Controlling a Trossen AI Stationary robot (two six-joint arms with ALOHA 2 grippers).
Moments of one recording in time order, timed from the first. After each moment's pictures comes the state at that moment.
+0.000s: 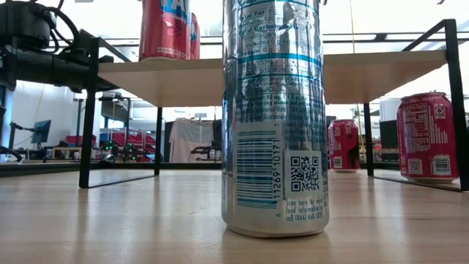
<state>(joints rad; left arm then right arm) 0.40 0.39 0.02 0.47 -0.43 0.17 0.67 1.71 1.64 -1.54 1.05 1.67</state>
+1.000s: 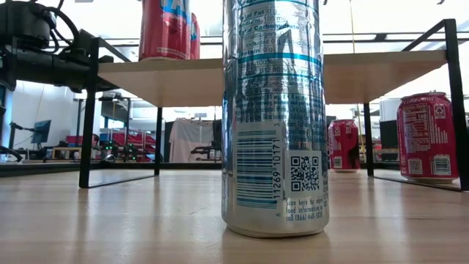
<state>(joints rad) 0.40 0.39 0.02 0.47 -0.43 0.17 0.61 2.22 2.01 -1.44 1.44 1.83</state>
